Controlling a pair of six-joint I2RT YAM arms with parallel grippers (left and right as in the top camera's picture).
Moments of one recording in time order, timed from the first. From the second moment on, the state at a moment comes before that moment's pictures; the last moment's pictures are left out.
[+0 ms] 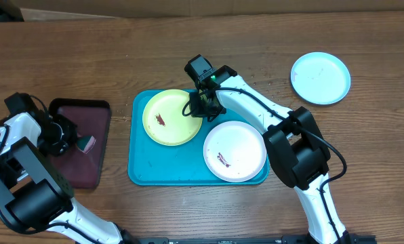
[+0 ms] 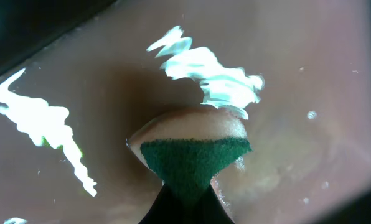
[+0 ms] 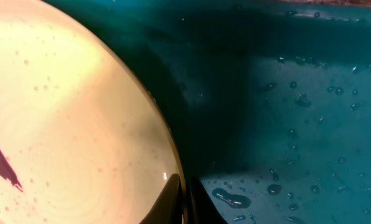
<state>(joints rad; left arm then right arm) 0.62 1.95 1.25 -0.74 0.18 -0.38 0.63 2.31 1.85 -0.88 -0.12 0.55</state>
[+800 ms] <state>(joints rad) 0.62 1.81 1.21 -0.76 0.18 -0.36 0.63 2.31 1.85 -0.86 -0.12 0.55</state>
